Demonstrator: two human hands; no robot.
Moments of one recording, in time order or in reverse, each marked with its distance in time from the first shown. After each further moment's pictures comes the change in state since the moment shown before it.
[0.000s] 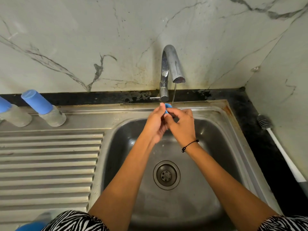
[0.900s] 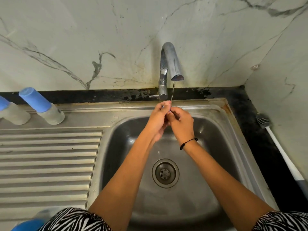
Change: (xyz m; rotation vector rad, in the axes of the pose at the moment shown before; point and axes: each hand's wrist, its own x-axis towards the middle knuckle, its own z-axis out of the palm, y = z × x) left_hand -0.001 -0.001 0.009 0.156 -0.008 0.030; right_hand 0.005 0.015 0.007 0.127 0.000 0.076
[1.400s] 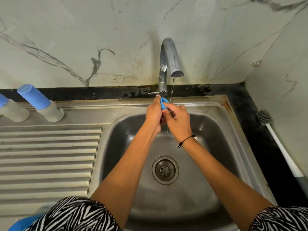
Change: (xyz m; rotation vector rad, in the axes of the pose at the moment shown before) left_hand 0.005 0.011 0.004 0.069 0.195 -0.051; right_hand -0.001 -0.004 0.003 -0.033 -0.056 -0.102
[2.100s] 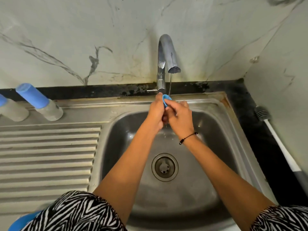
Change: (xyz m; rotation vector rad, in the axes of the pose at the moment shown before) left_hand 0.001 -0.002 0.009 0.044 -0.038 -0.095; right_hand -0.002 0.001 -0.011 -0.092 0.017 -0.064
